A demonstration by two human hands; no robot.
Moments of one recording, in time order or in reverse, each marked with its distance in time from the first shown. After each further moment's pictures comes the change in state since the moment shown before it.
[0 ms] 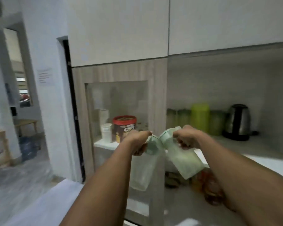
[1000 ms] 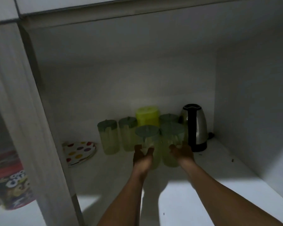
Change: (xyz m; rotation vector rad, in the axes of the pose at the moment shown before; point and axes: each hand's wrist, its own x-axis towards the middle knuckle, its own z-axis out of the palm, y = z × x) left_hand 0.276 0.026 0.365 -0.014 -0.107 0.204; right_hand 0.275 0.218 -0.171 0.355 0.619 0.191
